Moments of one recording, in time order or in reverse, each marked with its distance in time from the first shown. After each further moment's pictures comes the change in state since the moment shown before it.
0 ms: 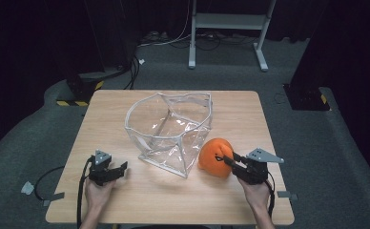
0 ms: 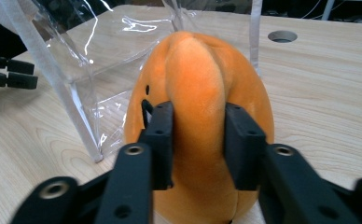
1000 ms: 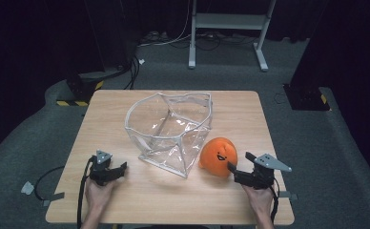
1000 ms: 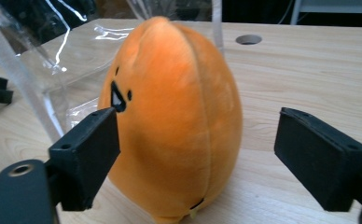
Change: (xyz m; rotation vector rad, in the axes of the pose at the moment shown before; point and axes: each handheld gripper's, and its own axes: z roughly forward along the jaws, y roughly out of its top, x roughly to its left) left arm 0.002 -0.004 0.008 0.009 0.046 0.005; right arm -0.011 -0.021 -0.010 -0.065 -0.084 0.036
